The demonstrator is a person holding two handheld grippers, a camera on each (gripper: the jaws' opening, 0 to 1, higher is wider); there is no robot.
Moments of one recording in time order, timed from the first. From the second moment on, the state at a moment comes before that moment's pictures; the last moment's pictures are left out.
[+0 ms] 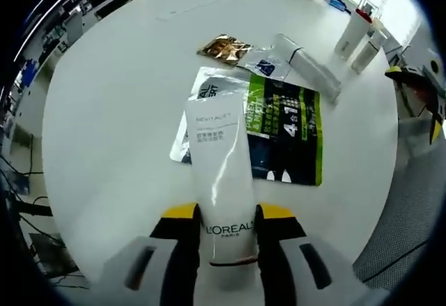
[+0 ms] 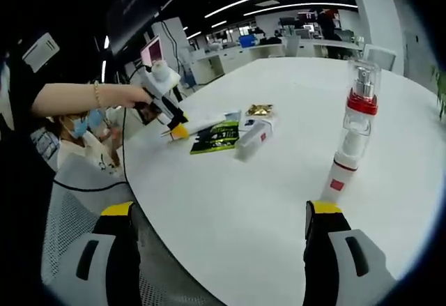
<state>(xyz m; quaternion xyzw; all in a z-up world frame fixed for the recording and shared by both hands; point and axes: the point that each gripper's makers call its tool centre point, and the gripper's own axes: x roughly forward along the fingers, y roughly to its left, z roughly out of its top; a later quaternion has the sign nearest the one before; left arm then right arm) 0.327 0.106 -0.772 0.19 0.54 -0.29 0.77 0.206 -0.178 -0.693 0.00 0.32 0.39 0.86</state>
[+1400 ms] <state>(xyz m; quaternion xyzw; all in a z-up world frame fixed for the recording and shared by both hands) 0.288 0.068 -0.700 -0.01 0.43 -0.26 0.86 0.215 -0.117 -0.665 0.06 0.29 0.46 0.84</state>
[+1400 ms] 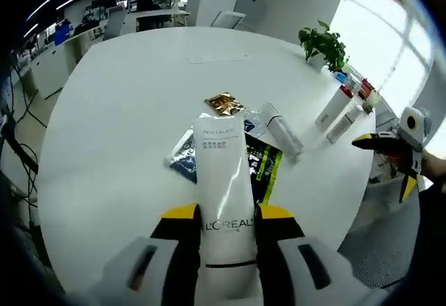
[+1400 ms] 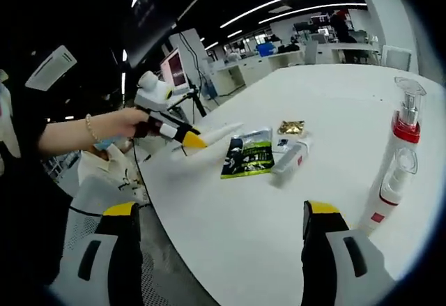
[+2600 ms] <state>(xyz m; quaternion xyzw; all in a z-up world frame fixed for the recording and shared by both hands) 0.239 -0.026 -0.624 -0.01 0.34 -0.35 0.87 0.260 -0.037 -0.615 0.40 0.27 0.41 0.77</state>
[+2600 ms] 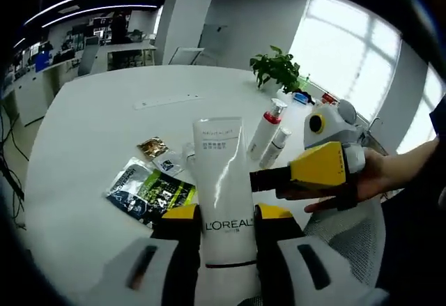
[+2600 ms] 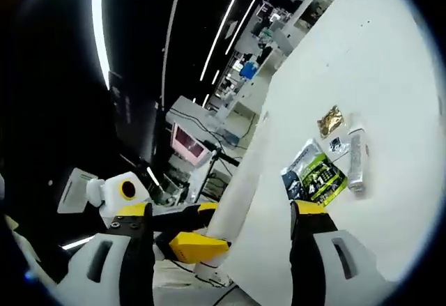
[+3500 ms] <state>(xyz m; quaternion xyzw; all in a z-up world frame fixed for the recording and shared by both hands) 0.229 -0.038 -0.612 0.06 0.32 -0.34 0.88 0.255 -0.035 -0.614 0.41 0.28 0.38 0.78</state>
